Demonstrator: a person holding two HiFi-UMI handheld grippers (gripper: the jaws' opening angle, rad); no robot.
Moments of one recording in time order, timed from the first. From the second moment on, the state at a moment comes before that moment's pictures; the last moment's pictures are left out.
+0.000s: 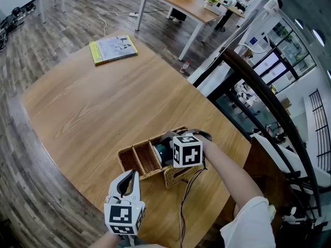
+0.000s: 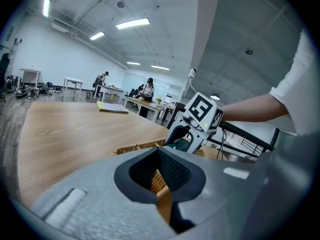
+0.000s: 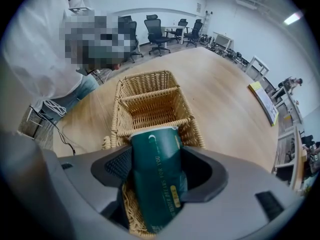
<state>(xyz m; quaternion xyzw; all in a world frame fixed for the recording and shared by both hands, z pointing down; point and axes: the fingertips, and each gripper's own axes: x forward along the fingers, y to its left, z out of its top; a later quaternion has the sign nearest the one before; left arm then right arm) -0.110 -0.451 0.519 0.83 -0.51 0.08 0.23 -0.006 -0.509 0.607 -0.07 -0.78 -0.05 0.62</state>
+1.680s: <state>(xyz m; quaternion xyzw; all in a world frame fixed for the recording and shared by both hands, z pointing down) -0.102 -0.429 0.454 0.85 -0.50 0.04 0.19 0.000 -0.493 0.497 0.00 -0.76 -0.11 0.64</state>
